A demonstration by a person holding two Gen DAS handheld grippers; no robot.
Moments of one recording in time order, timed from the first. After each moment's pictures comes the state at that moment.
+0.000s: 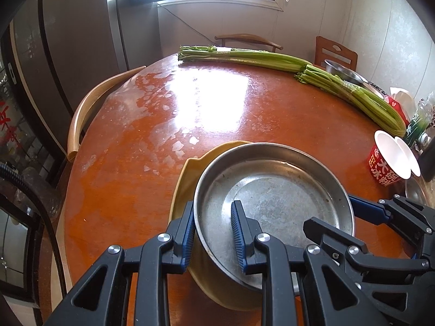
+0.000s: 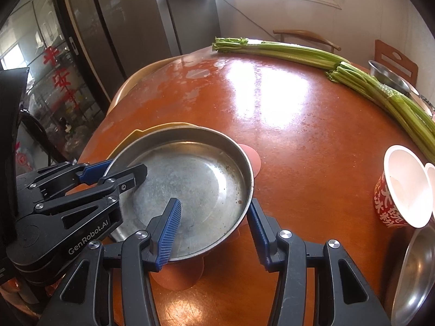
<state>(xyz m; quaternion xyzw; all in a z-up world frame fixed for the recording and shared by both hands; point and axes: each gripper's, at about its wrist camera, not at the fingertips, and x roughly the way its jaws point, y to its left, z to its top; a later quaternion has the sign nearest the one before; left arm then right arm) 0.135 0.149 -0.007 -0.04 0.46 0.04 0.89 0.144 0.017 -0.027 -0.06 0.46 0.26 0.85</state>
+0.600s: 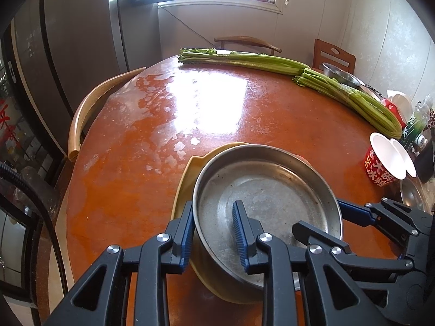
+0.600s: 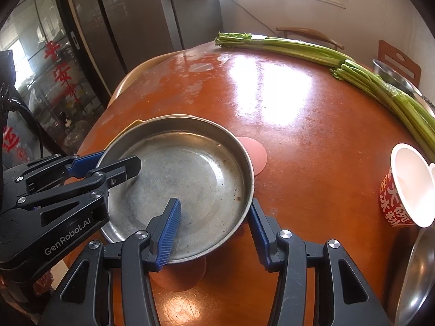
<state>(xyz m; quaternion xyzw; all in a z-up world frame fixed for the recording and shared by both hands) 0.127 0.156 0.000 -0.04 0.45 0.04 0.89 0.141 0.024 -0.033 -0.07 0.46 0.27 0.84</state>
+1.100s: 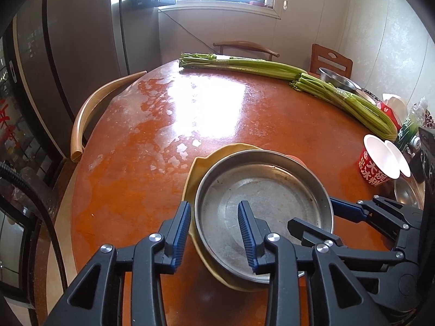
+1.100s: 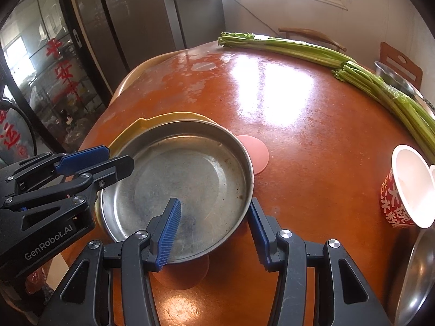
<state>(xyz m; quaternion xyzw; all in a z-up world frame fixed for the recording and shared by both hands) 0.114 0.159 0.007 -0.05 0.44 0.03 0.90 0.139 0.025 -0.033 -0.08 0.46 0.27 0.84</state>
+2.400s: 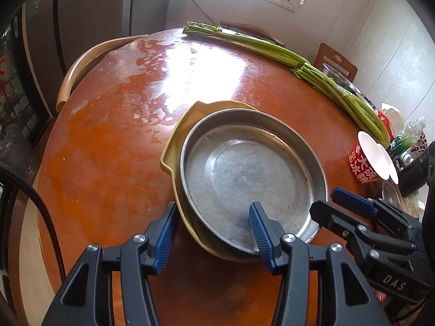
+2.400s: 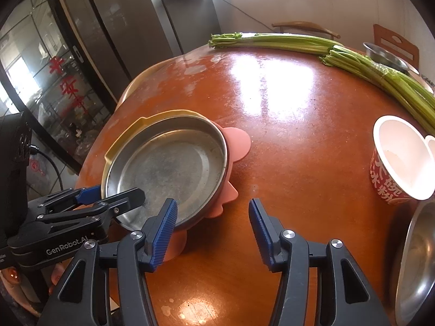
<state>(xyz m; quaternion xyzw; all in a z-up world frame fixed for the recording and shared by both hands) 0.104 0.153 -0.024 -0.14 0.49 0.02 0.86 0.126 -0.020 -0.030 -0.02 0.47 0.28 0.84</state>
